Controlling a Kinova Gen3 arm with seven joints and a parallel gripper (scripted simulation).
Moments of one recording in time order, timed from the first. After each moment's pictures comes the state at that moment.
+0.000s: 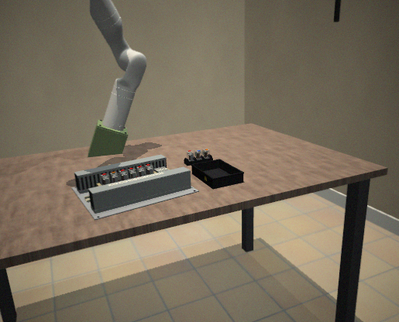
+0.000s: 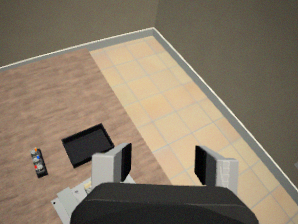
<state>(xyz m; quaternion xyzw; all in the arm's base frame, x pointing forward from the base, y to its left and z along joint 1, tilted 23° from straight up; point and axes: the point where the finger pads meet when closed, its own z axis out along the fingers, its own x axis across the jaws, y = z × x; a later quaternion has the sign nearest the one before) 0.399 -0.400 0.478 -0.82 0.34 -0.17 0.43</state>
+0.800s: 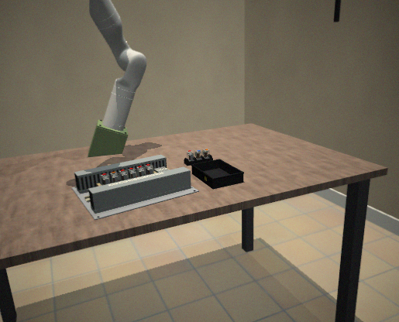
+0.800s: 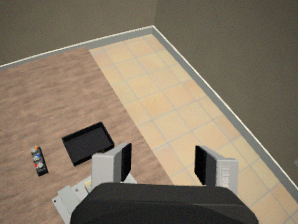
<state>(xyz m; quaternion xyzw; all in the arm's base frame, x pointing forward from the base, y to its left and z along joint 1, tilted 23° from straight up) 0.396 -0.401 0.477 -0.82 0.34 -0.17 0.43</state>
